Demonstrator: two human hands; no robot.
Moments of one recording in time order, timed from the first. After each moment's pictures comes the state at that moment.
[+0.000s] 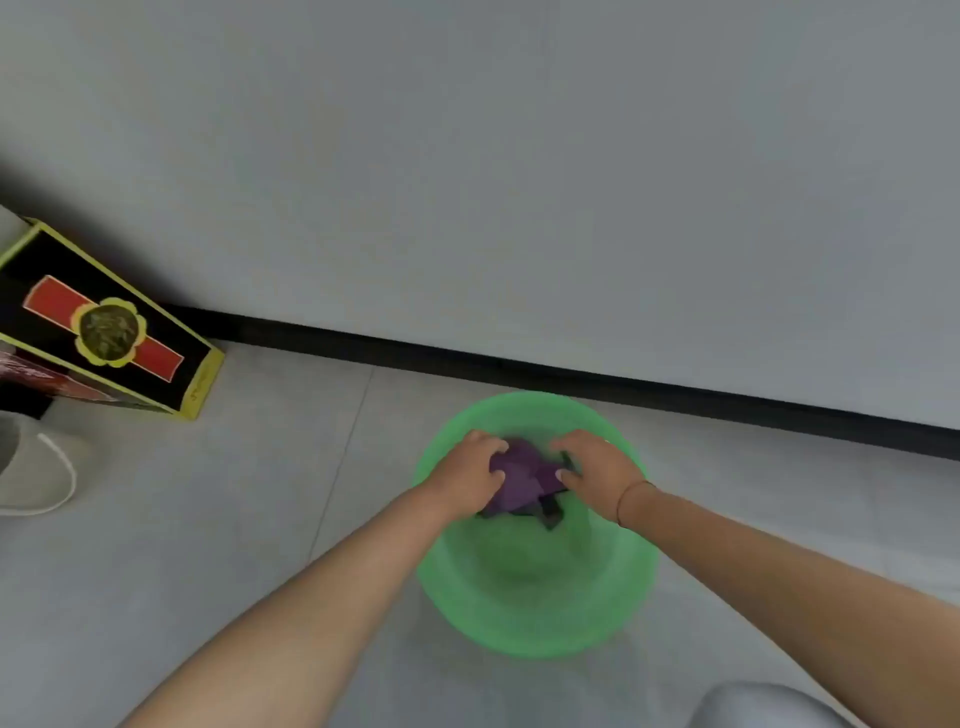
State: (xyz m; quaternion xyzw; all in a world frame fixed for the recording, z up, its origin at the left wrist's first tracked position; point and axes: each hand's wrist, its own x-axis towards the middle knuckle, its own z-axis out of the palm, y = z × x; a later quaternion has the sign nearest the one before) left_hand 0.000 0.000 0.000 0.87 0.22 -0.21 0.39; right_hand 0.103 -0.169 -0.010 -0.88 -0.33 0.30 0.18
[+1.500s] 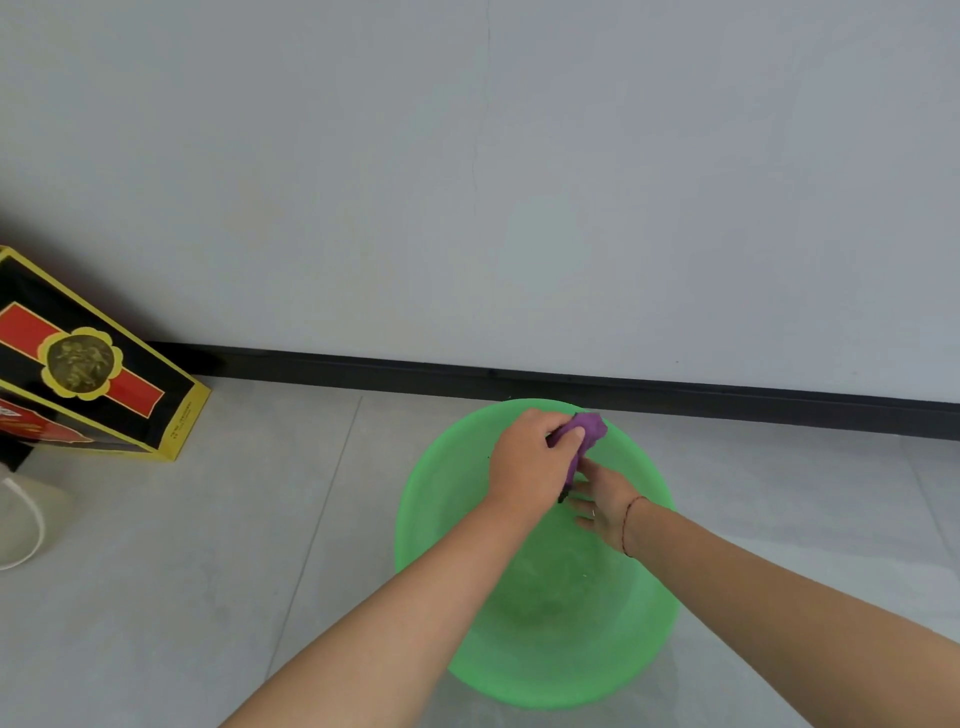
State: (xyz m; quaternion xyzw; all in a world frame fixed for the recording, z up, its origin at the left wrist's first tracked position) left_hand 0.043 -0.070 -0.001 0.83 0.25 0.06 0.49; right_hand 0.094 -0.162 -0.076 -0.67 0.18 0.47 0.55
